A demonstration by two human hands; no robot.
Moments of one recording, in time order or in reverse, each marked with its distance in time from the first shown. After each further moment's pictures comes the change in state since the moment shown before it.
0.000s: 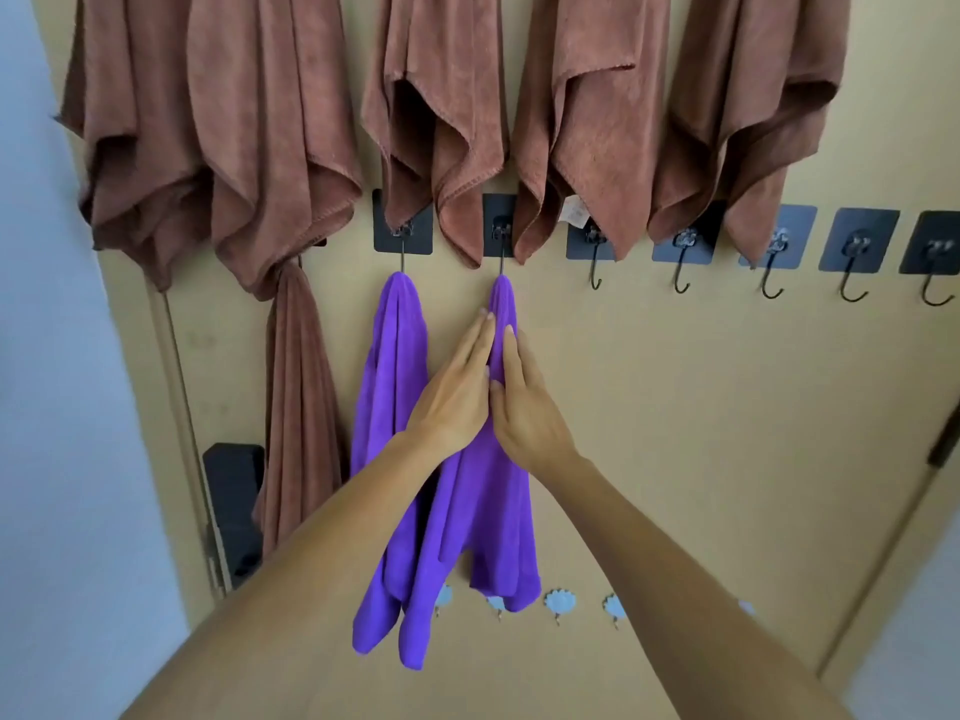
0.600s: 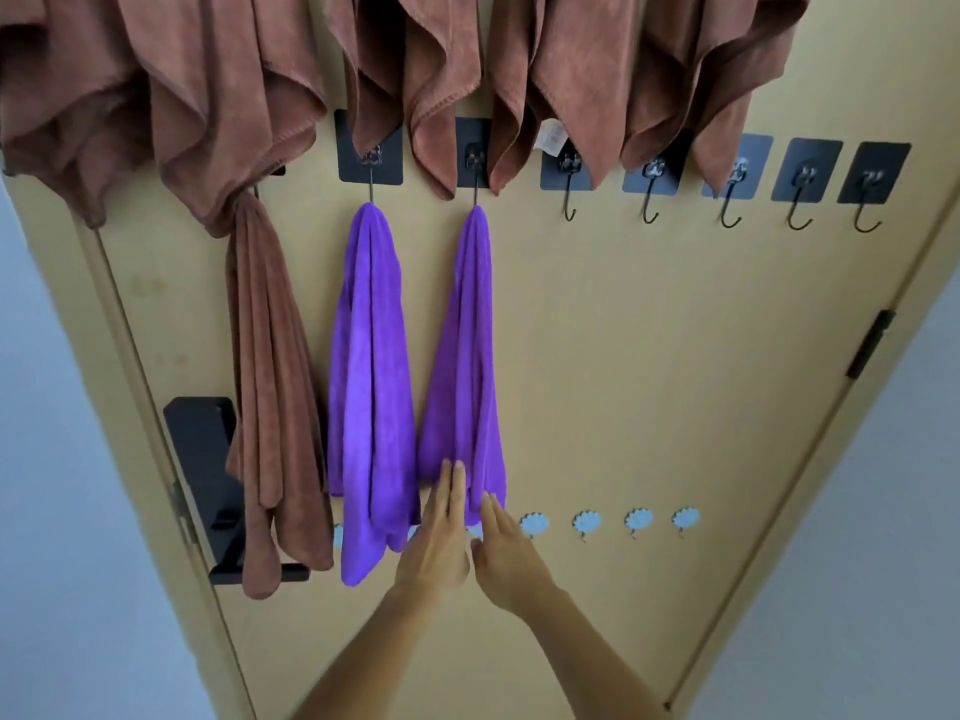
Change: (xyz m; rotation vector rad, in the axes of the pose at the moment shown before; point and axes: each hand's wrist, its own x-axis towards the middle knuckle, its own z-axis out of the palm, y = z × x) left_hand -0.191 -0.041 0.115 0.084 -0.406 -0.194; right_hand -0.197 0.019 0.088 -0.119 -0.546 0.420
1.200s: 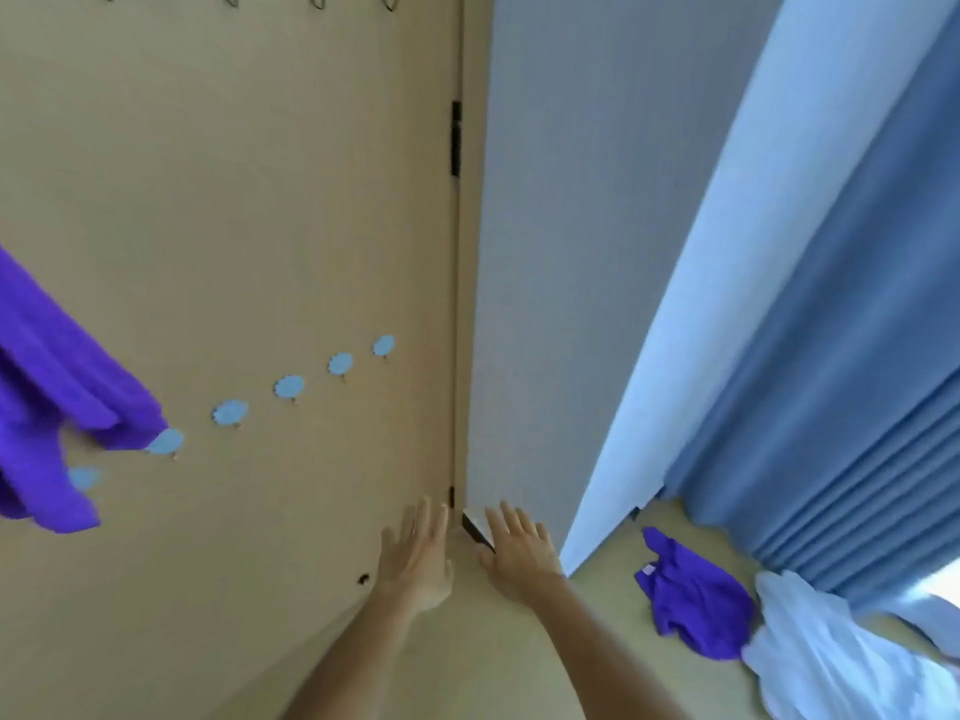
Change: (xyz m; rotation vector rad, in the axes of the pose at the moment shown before) left_hand -0.152 0.234 0.184 0.302 -0.687 0.345; right_hand -0.332 0.201 0.004 -0.102 -0.129 0.743
